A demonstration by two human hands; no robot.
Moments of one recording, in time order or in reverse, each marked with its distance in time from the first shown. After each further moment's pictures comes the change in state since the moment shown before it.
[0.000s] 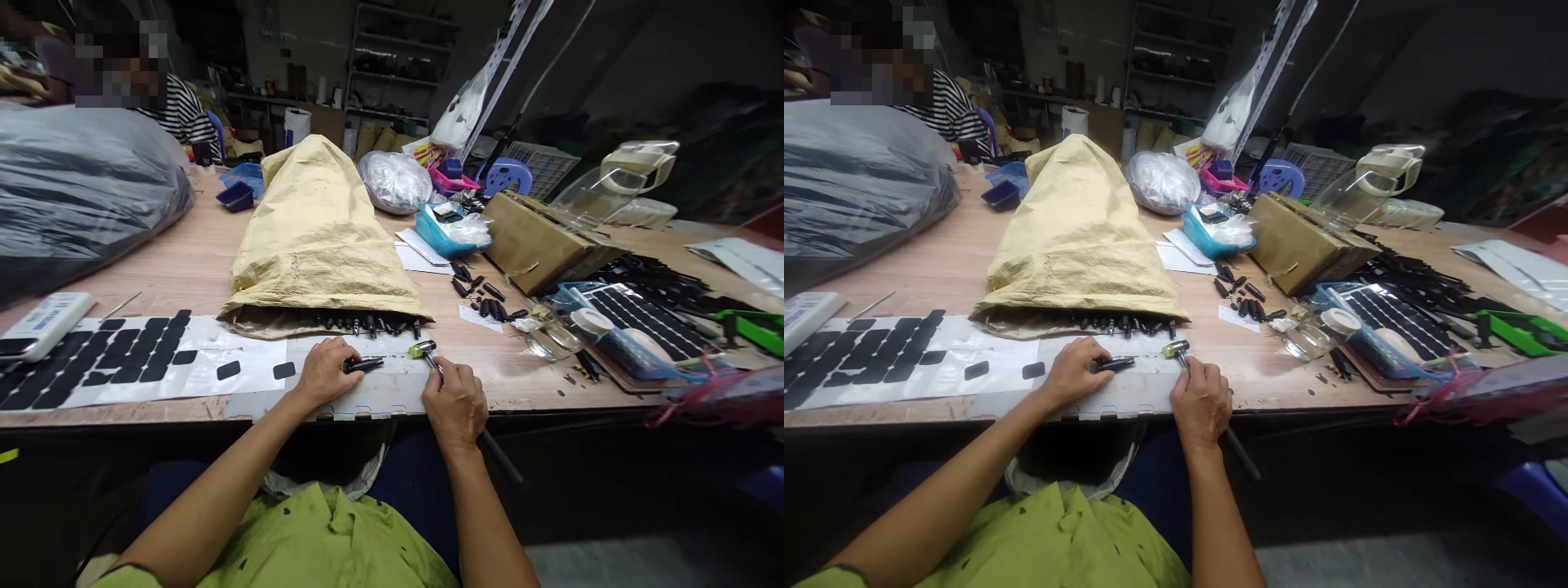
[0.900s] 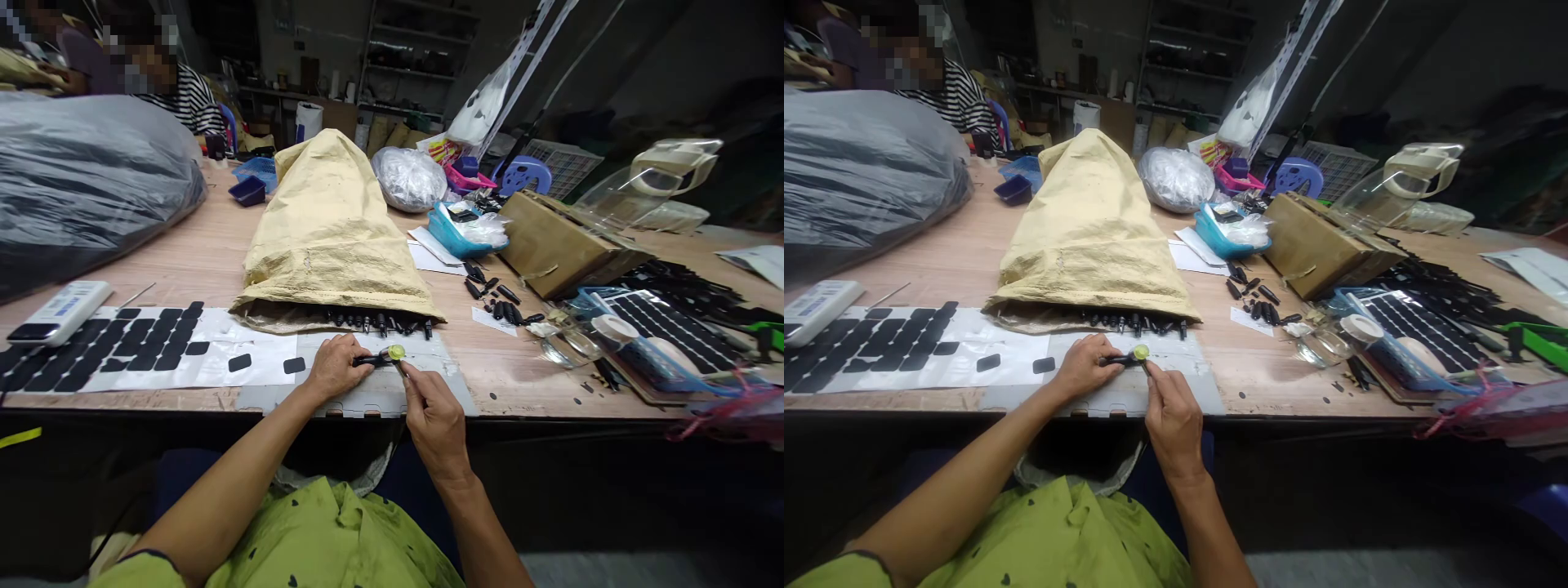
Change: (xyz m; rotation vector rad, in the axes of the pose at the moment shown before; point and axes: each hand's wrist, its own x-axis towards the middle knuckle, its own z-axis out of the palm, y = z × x) left_hand 0.003 -0.006 0.007 0.018 -0.039 -0.028; right_hand -0.021 -0.052 -0.037 0.654 -0.117 -0.255
